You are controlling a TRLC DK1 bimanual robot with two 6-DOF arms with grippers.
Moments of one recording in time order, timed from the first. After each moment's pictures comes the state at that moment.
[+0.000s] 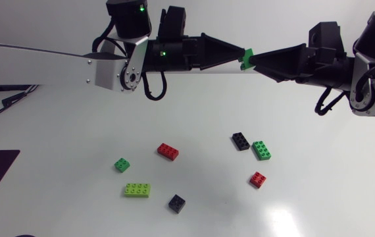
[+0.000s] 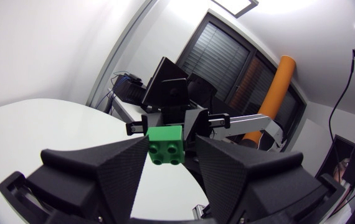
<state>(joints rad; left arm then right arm) -0.51 1.90 1.44 0.58 1.09 -0.57 -0.03 1.47 0.96 0.67 -1.36 0.69</state>
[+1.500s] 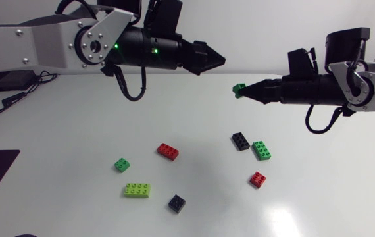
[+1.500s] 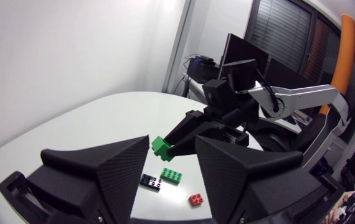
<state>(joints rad) -0.56 1.66 1.41 -0.08 0.57 0.00 0.07 1.44 0.99 -0.03 -0.75 -0.04</state>
